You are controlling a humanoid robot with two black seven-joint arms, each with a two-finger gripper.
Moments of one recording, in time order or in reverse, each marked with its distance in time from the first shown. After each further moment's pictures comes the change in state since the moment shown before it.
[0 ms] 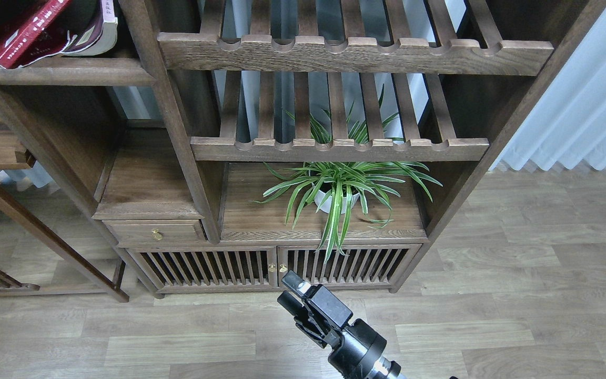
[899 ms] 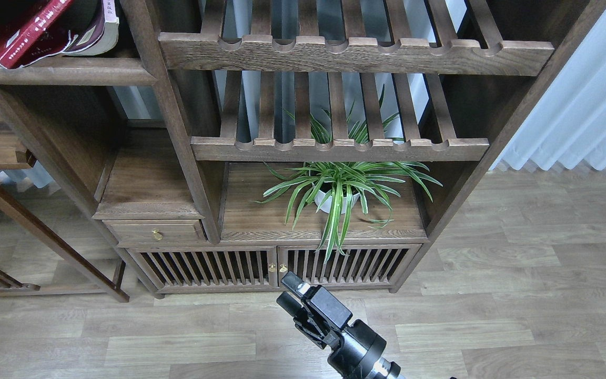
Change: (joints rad) left arm -0.098 -0.095 0.197 0.243 -0.043 0.000 -0.001; right arm -0.004 0.000 -0.002 0.002 0.000 0.000 0.000
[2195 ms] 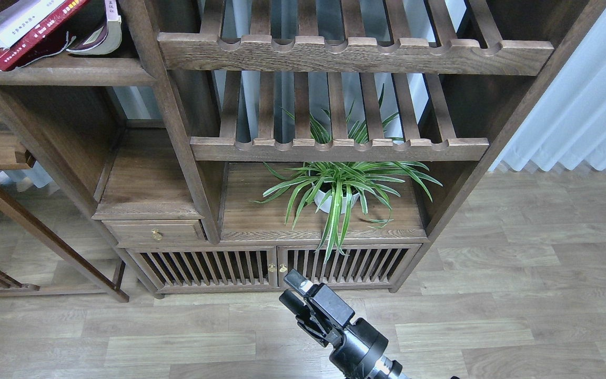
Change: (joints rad) left arm 0.372 0.209 -0.065 -0.505 -0.301 0.000 0.001; right arm 0.014 0.000 0.013 0.000 0.000 0.000 0.002
